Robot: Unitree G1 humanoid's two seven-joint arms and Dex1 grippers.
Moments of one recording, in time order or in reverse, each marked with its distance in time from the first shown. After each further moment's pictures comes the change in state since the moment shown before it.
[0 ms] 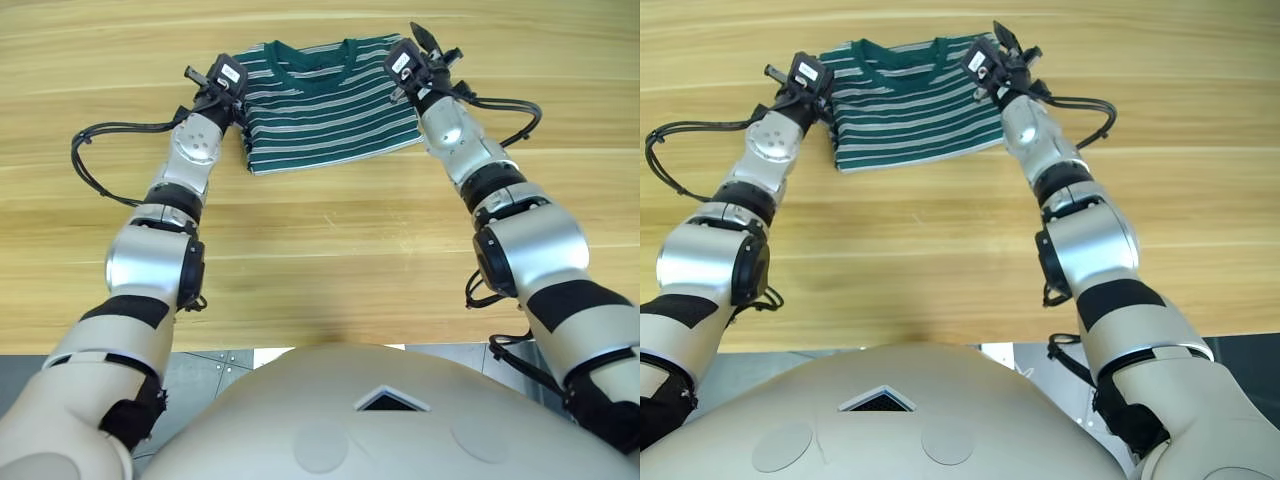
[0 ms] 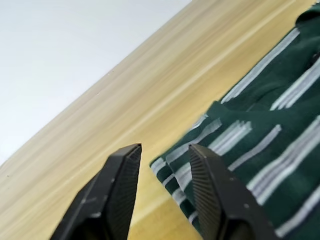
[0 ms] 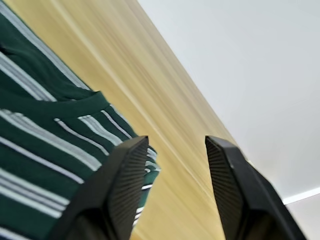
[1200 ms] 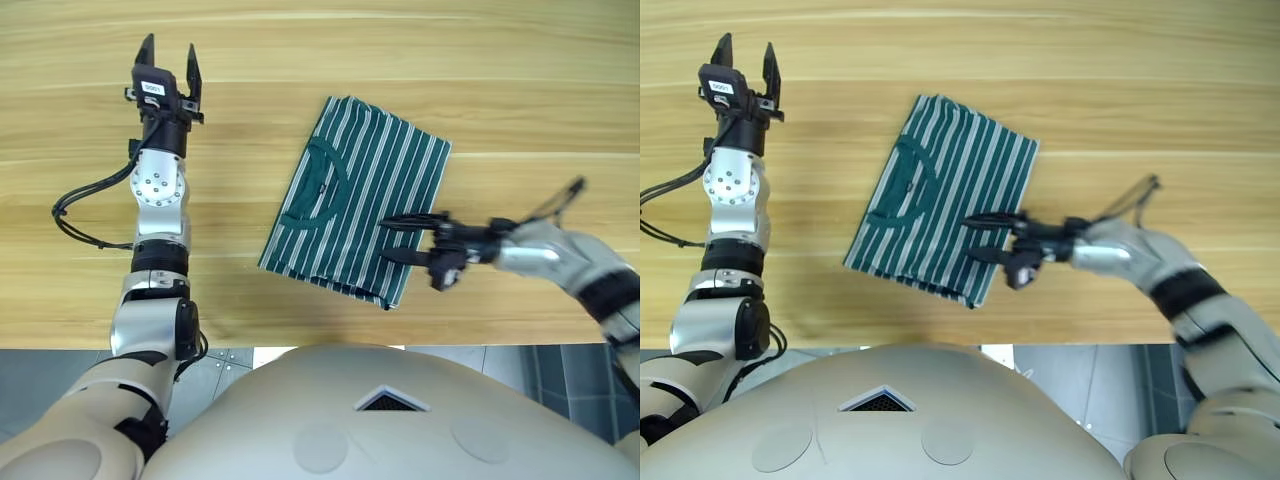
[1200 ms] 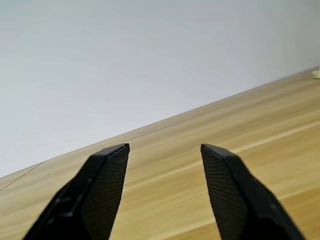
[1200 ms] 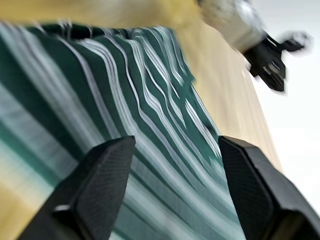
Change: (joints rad) left arm 0.415 0.025 0.181 -0.583 -0.215 -0.172 -0.062; right arm 0.802 -0.928 0.350 -1.077 0.352 -0.652 0.436
